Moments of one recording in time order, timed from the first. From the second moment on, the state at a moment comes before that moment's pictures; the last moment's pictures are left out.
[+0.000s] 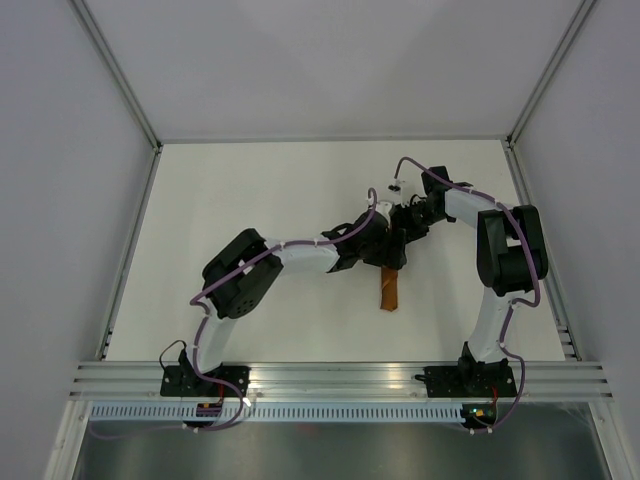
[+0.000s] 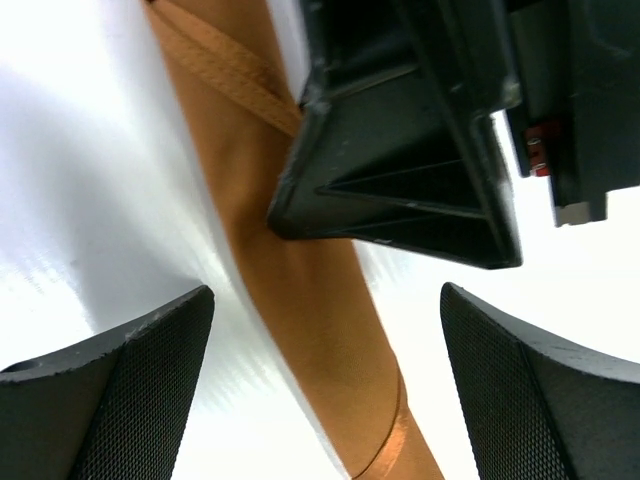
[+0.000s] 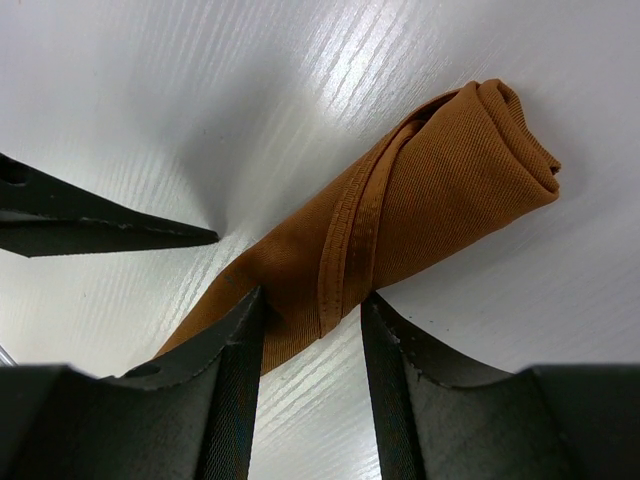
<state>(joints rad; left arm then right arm) -0.93 2.12 1.39 0.04 -0.01 -0.57 0.13 1.97 1.28 -0.60 -0.58 -0.30</state>
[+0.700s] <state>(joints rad) -0.93 1.99 1.24 -0.03 -0.13 -0.56 0.13 2.01 1.34 -0.61 -0.58 -0.33</state>
